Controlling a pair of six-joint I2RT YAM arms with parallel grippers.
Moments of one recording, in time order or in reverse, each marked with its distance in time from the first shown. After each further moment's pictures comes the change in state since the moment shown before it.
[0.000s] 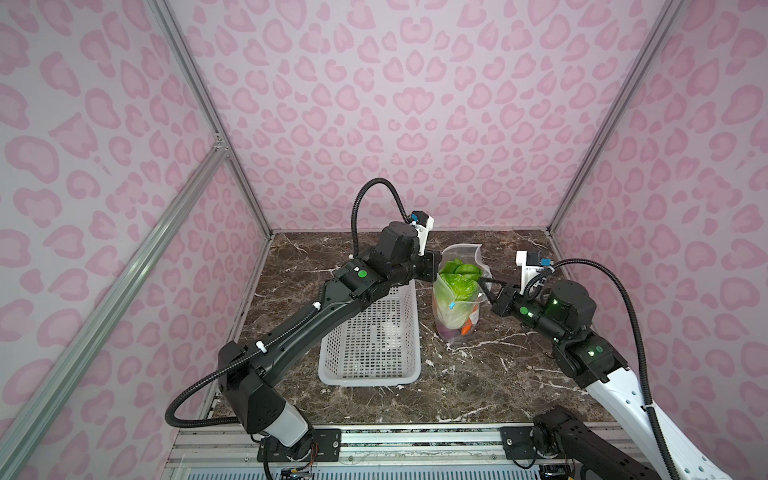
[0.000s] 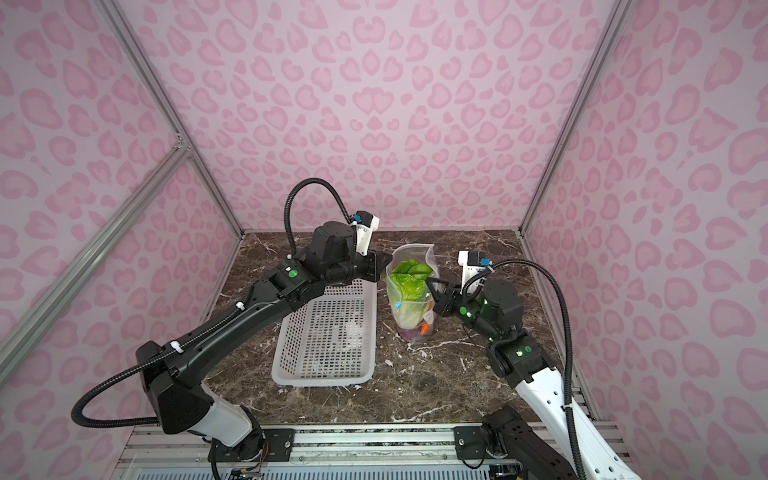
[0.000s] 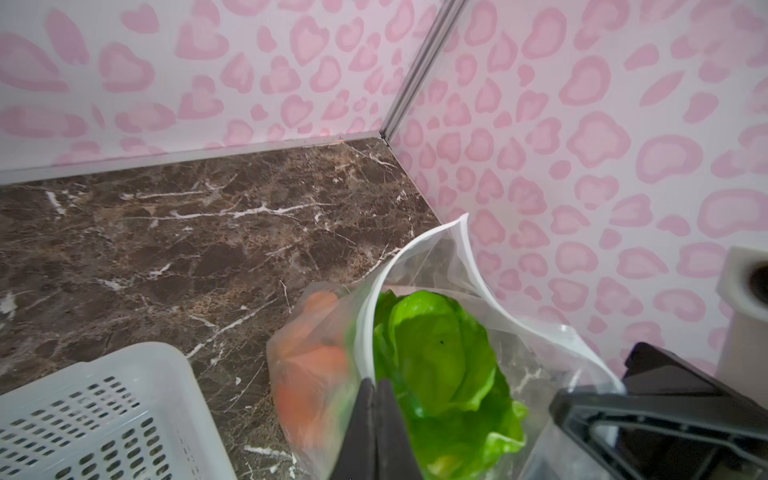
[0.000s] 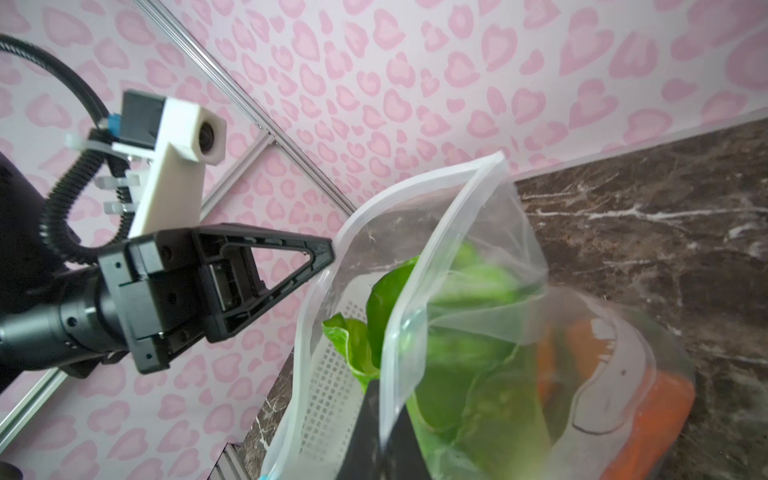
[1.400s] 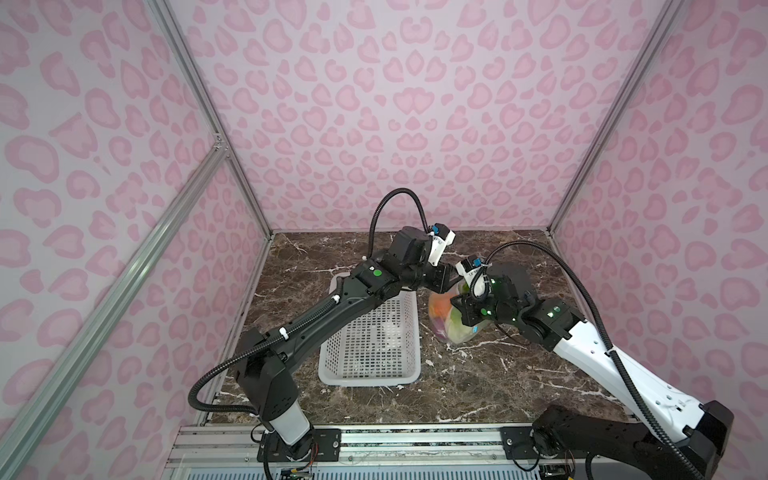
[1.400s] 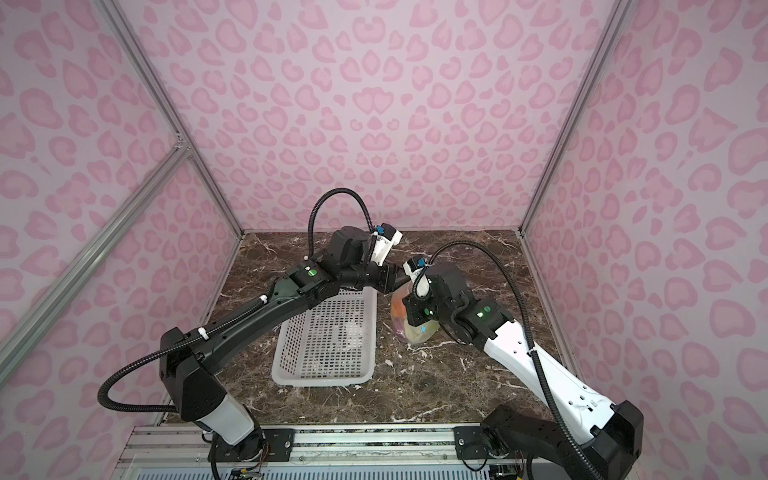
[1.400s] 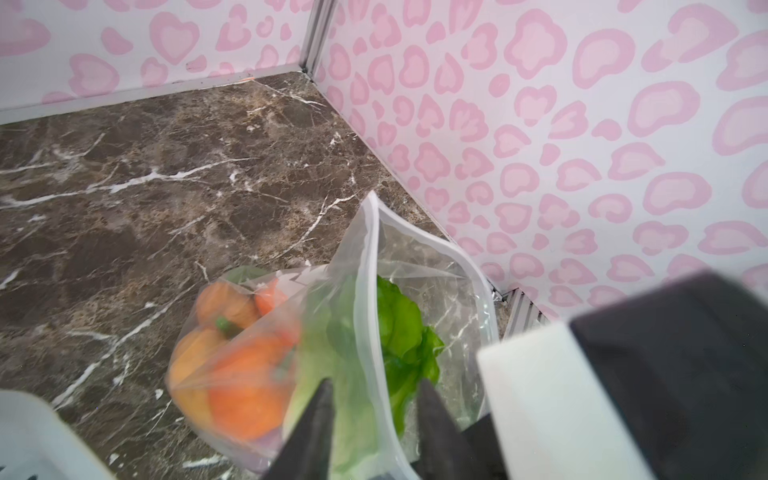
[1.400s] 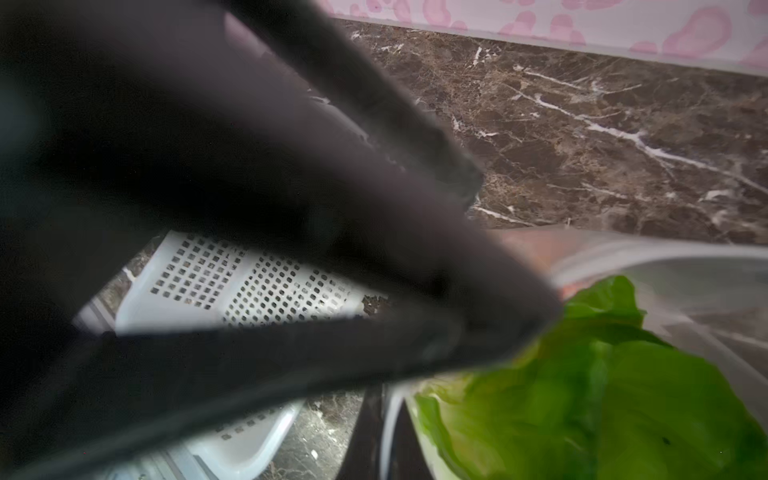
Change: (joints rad) left arm 0.001 0.055 -0.023 0.021 0.197 0.081; right arm 0.217 0.353 0.303 -0.414 0.150 -0.371
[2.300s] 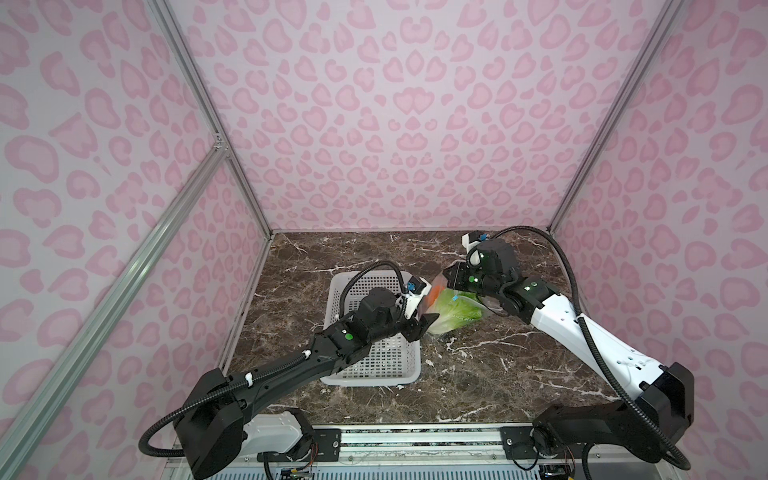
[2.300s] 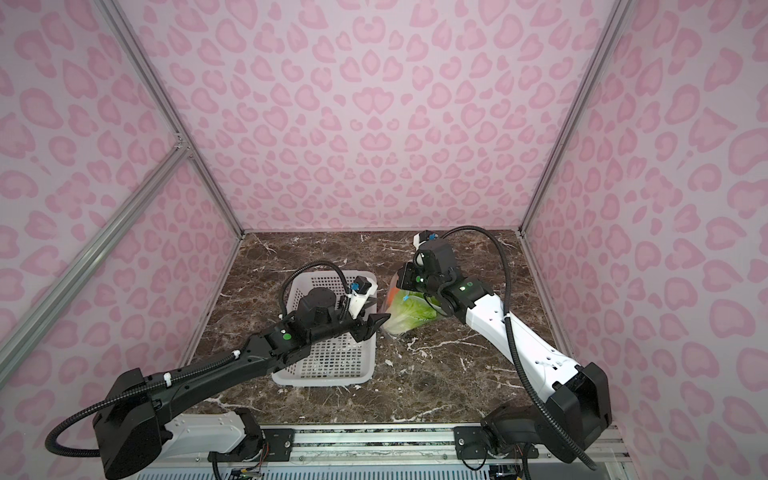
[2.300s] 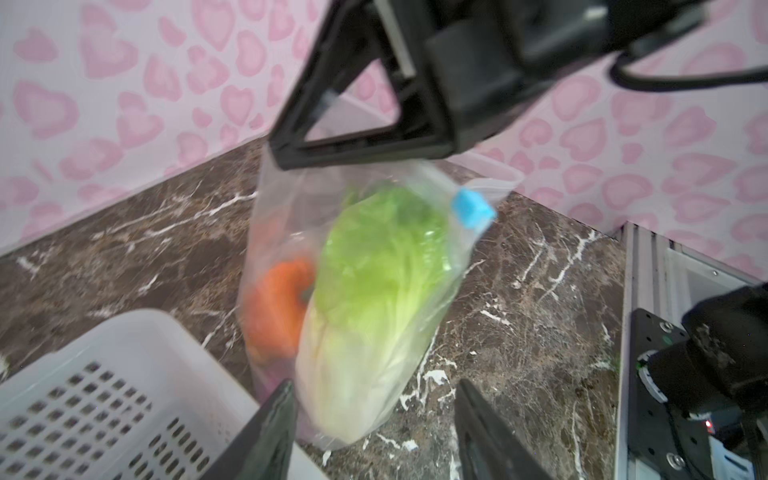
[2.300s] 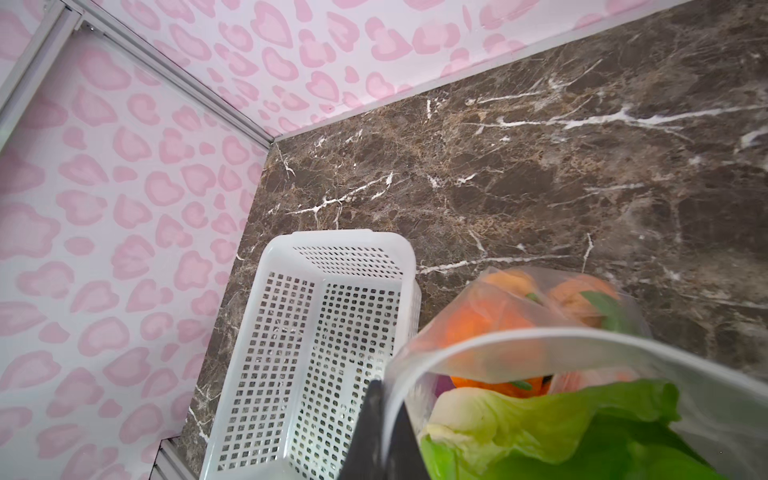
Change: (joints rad) left arm -0.083 -0.355 -0.734 0.556 -0.175 0.346; right arm -0.095 0.205 0.110 0.178 0.028 0.377
